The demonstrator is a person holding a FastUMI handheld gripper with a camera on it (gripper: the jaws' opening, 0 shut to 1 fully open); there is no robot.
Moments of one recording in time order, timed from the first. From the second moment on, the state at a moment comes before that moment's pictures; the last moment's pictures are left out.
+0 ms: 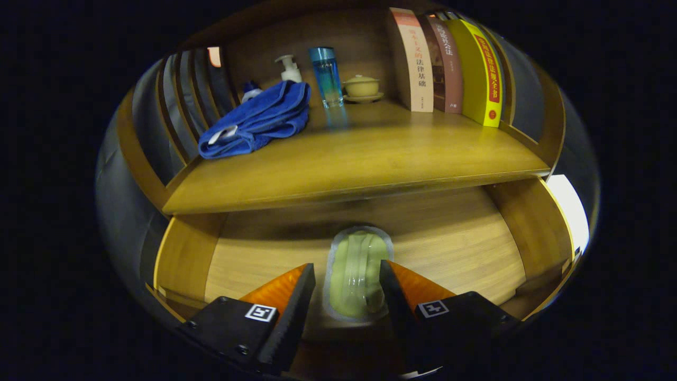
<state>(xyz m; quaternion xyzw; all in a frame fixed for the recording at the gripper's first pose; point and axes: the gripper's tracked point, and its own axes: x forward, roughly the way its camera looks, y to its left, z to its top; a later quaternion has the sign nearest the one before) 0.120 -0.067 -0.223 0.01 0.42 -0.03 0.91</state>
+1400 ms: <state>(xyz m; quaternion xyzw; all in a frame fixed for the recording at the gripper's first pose) 0.112 -0.084 -0.081 0.03 0.23 -0.05 0.97</state>
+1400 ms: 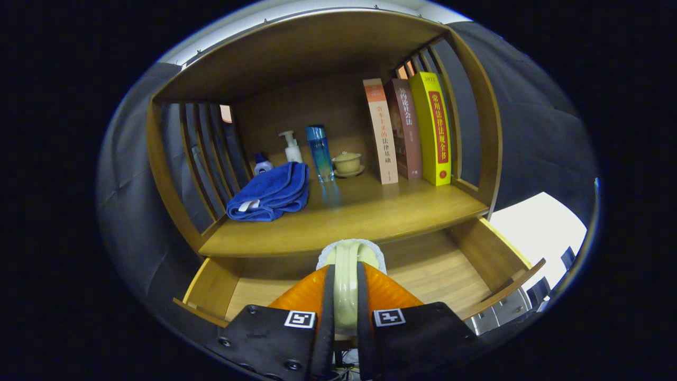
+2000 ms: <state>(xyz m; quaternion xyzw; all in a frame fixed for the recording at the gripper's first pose) 0.206 -0.058 -0.020 0.00 0.15 -0.03 0.99</state>
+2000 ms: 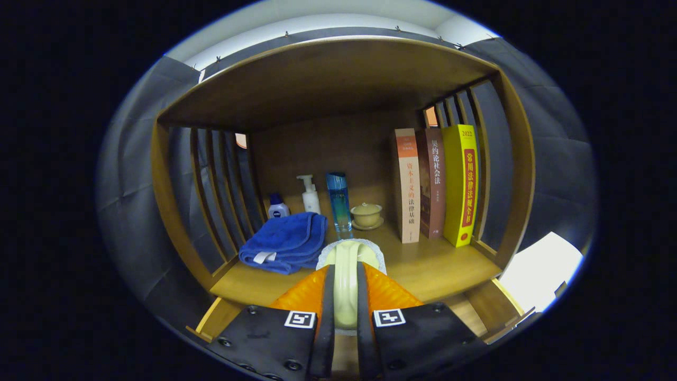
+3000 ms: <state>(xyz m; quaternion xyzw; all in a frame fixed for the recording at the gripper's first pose) 0.239 -0.074 -0.082 -0.03 0.19 -0.04 0.98</state>
